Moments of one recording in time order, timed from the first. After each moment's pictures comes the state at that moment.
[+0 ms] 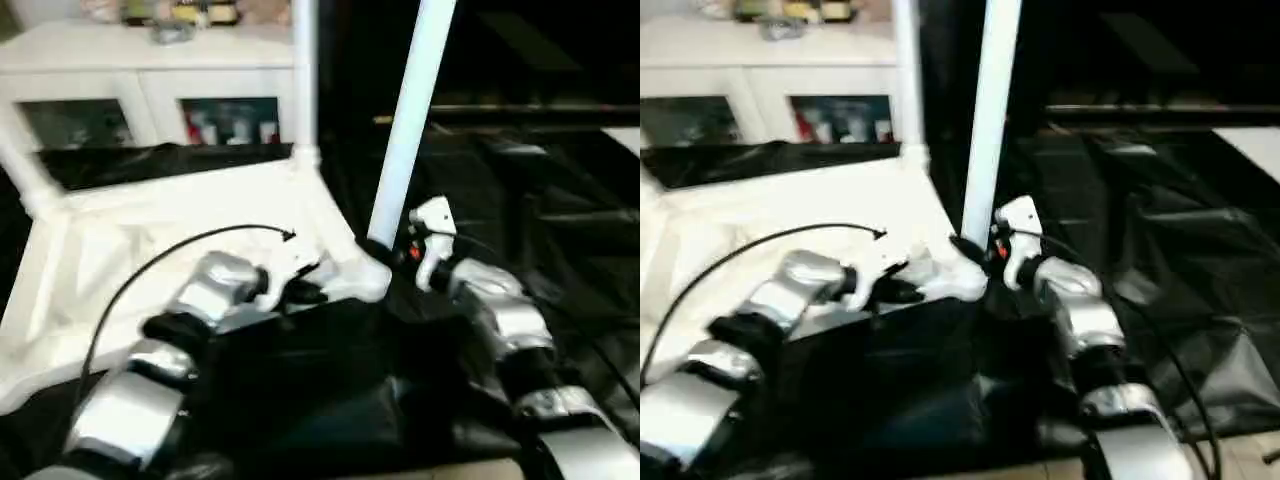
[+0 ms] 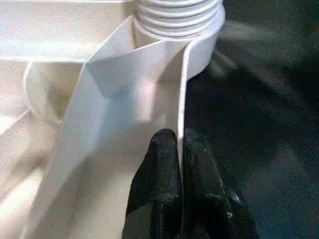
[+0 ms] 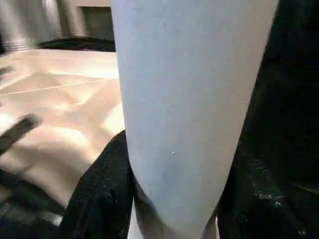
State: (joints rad) left arm -0.77 0.12 -0.24 0.93 0.12 0.21 -0.81; right arm -0.64 -0.18 0.03 0.80 0.19 0.04 0.52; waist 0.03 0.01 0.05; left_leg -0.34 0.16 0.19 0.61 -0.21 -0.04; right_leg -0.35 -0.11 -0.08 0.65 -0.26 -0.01
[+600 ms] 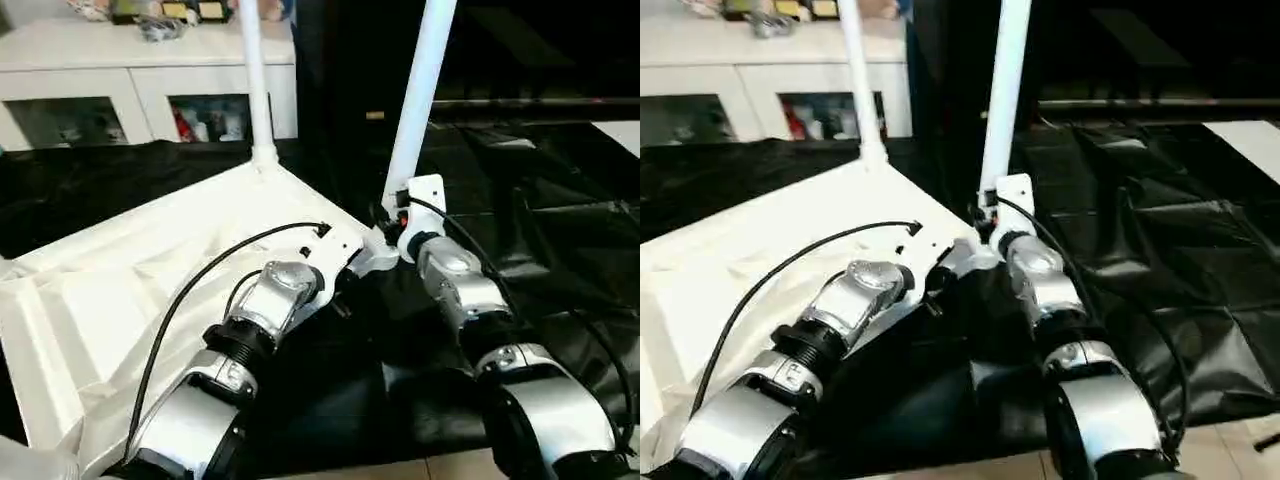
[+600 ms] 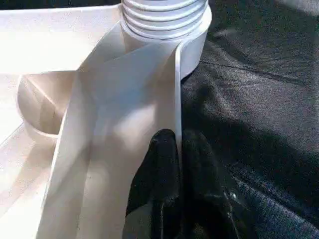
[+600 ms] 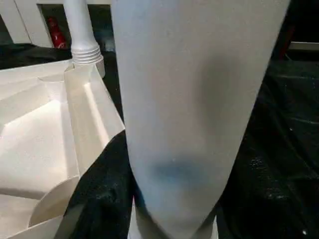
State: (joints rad) left arm -0.75 -0.01 -0.22 0.82 0.14 0.39 -0.52; right arm -0.78 -0.08 -0.02 1.00 0.12 -0.05 0.22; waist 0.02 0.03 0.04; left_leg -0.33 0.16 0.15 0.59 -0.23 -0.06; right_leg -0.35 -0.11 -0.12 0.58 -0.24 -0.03
